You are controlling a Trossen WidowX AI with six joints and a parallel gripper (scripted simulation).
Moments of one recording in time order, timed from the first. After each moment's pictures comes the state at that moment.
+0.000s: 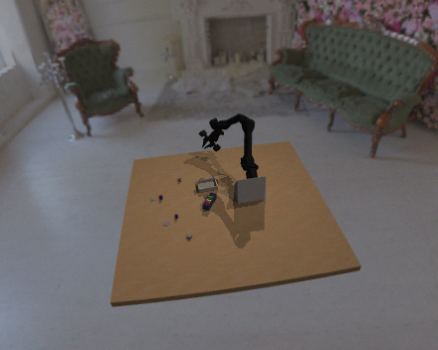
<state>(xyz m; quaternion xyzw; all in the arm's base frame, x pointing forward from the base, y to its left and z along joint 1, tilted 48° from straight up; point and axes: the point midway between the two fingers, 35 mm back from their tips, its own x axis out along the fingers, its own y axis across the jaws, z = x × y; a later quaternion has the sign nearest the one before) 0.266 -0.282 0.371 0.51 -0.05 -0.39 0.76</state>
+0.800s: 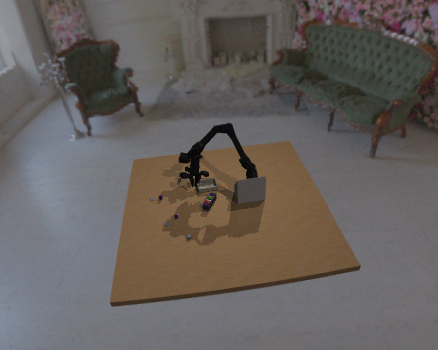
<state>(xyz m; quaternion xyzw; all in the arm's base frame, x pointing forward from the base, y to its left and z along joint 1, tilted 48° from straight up) 0.378 -0.098 0.070 0.26 0.42 -0.45 0.74</state>
